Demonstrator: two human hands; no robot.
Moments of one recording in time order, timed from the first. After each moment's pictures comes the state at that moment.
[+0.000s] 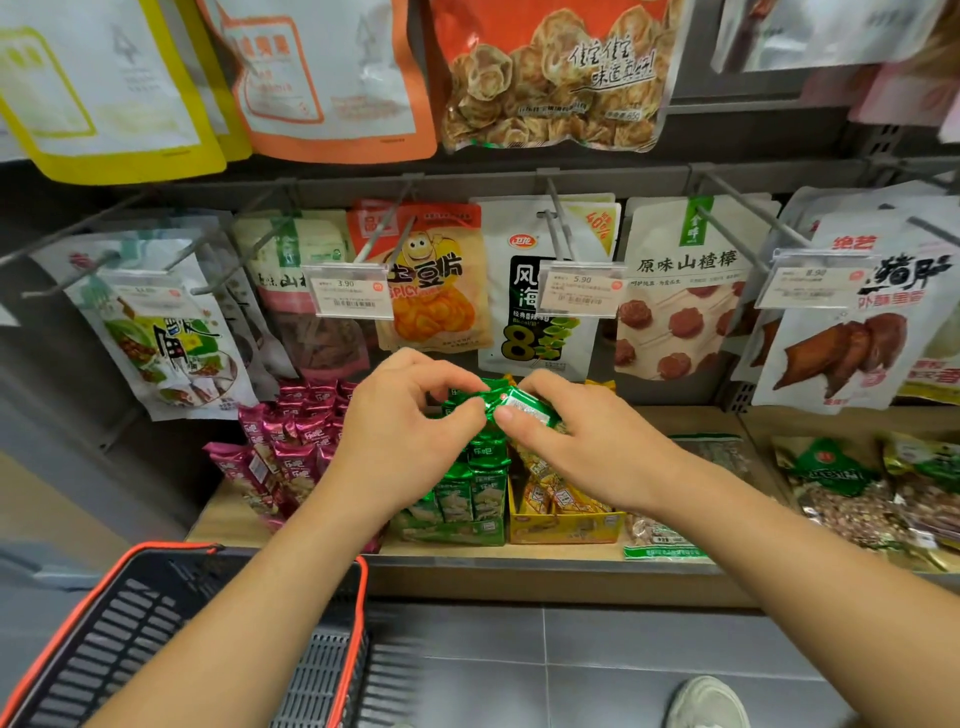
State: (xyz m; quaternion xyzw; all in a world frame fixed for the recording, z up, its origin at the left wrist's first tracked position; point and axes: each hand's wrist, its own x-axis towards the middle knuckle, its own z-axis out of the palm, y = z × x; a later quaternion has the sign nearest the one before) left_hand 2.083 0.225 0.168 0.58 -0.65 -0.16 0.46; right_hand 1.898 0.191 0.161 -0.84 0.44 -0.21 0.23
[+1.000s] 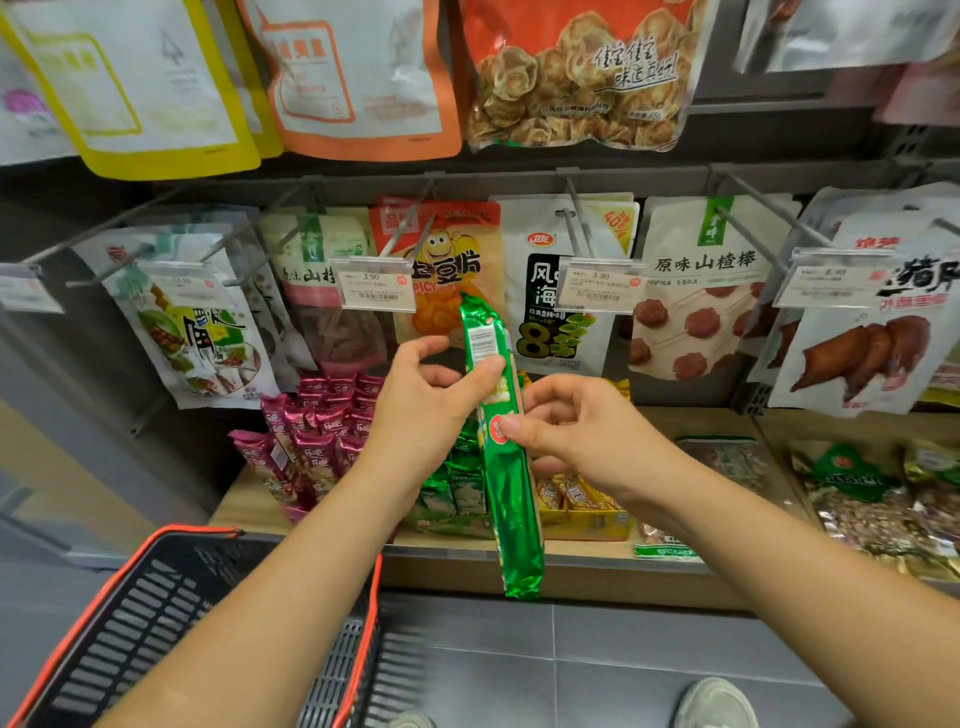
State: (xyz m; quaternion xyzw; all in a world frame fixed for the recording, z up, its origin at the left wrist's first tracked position) left_hand 2.084 0.206 0.150 0.63 -0.46 -0.35 0.52; right_hand 1.916 0.201 0.156 -0.62 0.42 -0.33 0.58
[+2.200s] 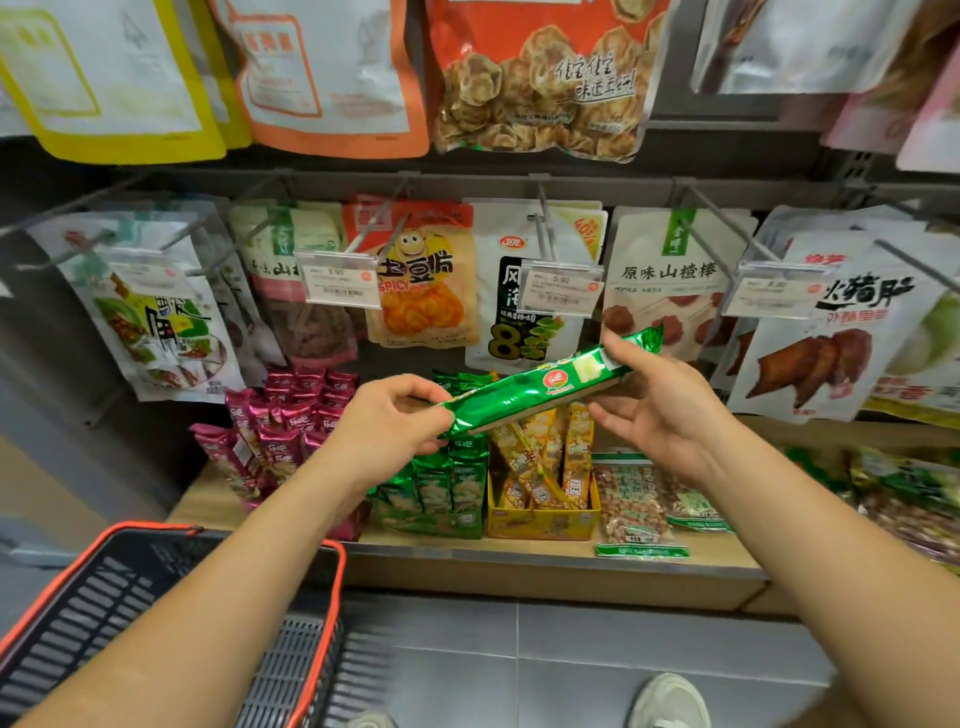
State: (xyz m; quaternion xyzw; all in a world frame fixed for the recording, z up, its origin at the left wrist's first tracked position) left_hand 2.095 0.206 0.132 0.62 -0.49 -0.42 0.44; right_hand 1.844 0.153 0.155 -0.32 0.46 -0.49 0.67
